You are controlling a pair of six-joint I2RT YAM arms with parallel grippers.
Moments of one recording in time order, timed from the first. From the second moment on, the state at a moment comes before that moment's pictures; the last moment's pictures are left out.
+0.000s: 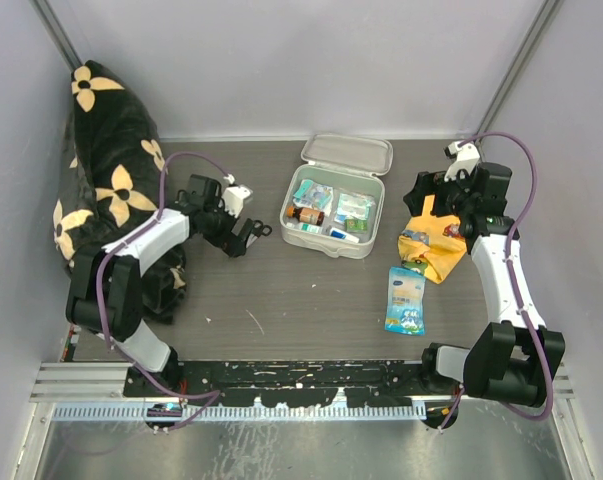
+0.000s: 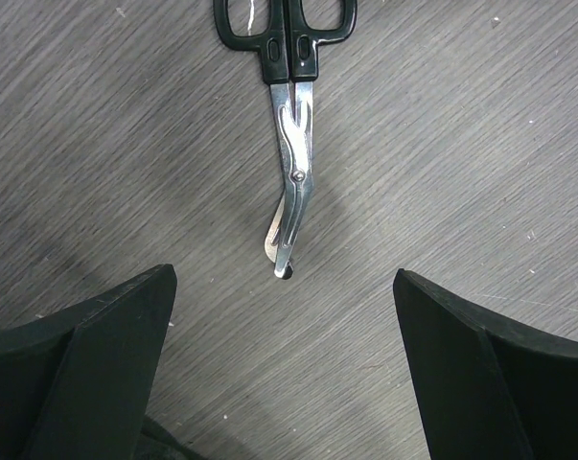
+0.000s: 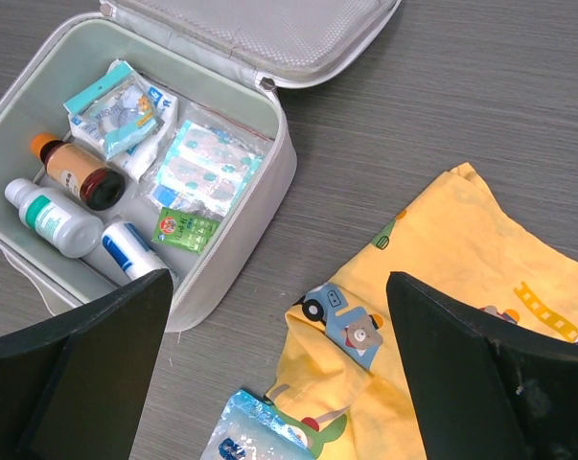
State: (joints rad) left arm -0.27 1.61 1.07 -0.48 0.28 0.32; right arm -0.18 1.22 0.99 -0.25 -0.48 -0.10
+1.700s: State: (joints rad) left arm -0.38 1.87 1.23 -0.52 0.16 0.41; right arm -0.18 1.25 0.99 -0.26 -0.54 -0.11
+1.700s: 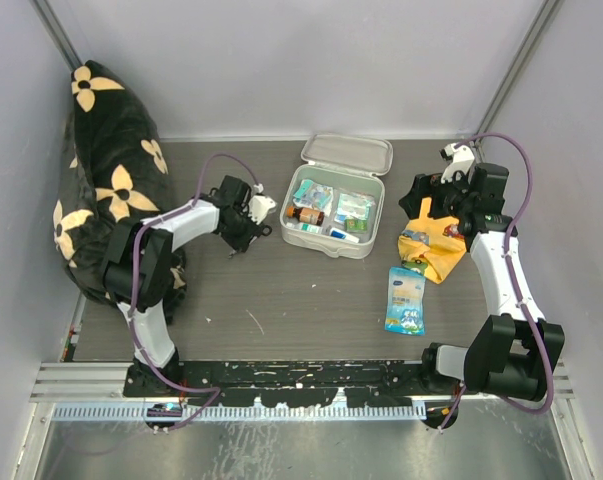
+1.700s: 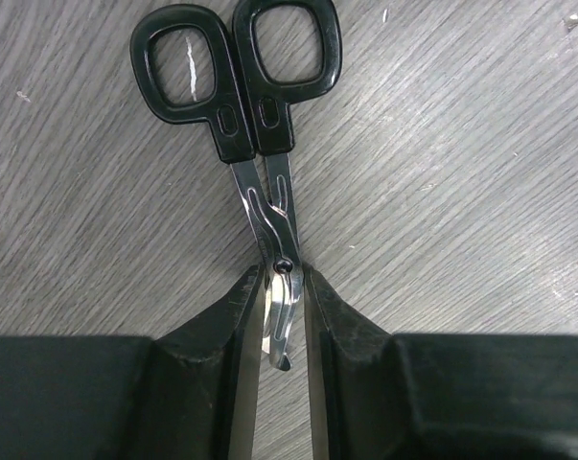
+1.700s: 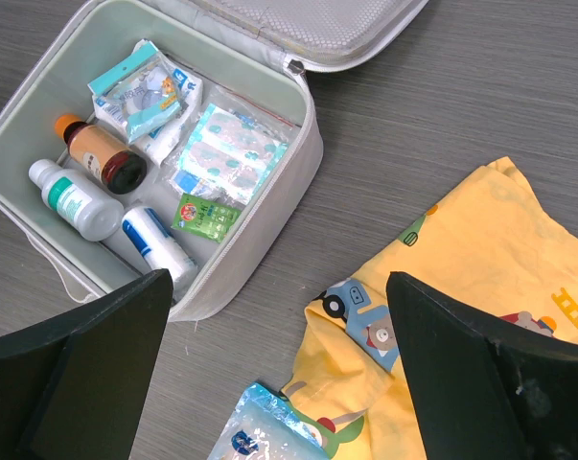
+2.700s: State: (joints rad) left arm -0.34 1.76 1.08 -0.48 0.15 0.42; right arm -0.18 1.25 0.98 -0.26 -0.57 -0.10
